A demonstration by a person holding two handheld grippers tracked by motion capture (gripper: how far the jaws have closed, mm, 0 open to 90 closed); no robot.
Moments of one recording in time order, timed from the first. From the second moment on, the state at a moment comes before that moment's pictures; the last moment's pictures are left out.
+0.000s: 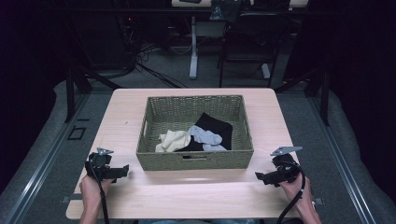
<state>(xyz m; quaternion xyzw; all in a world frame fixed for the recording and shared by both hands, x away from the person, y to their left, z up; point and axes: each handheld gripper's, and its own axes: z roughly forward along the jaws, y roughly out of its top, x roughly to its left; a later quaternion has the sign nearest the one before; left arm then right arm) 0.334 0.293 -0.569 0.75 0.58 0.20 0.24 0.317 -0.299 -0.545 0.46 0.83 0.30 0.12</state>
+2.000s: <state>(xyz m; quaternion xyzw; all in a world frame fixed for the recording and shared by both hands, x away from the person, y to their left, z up) 0.397 0.228 -0.423 0.79 0.49 0.19 0.31 0.316 -0.299 -0.545 0.46 0.83 0.30 0.12</state>
